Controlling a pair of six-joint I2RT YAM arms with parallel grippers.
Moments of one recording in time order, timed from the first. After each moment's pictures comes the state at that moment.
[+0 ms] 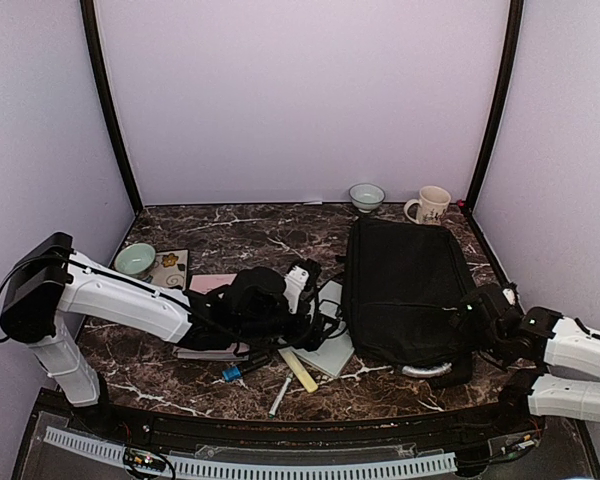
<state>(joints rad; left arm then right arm) -1.14 1.69 0.91 0.28 -0.11 -0.38 0.63 0.74 0.35 -0.62 0.67 1.18</state>
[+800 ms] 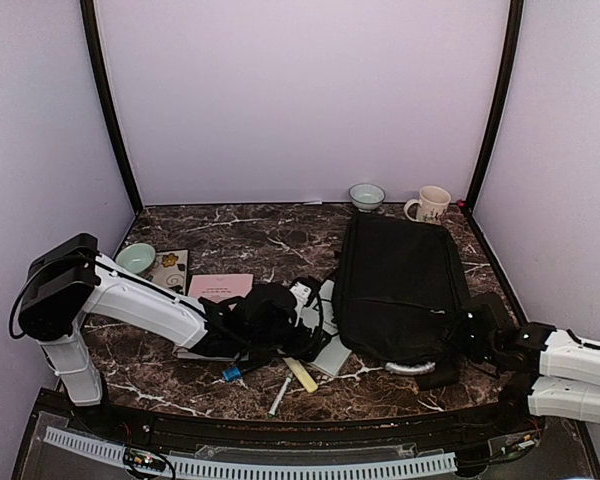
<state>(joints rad) -1.14 1.79 0.91 0.22 -0.19 -0.41 0.63 0.75 0.21 -0.35 0.41 1.10</state>
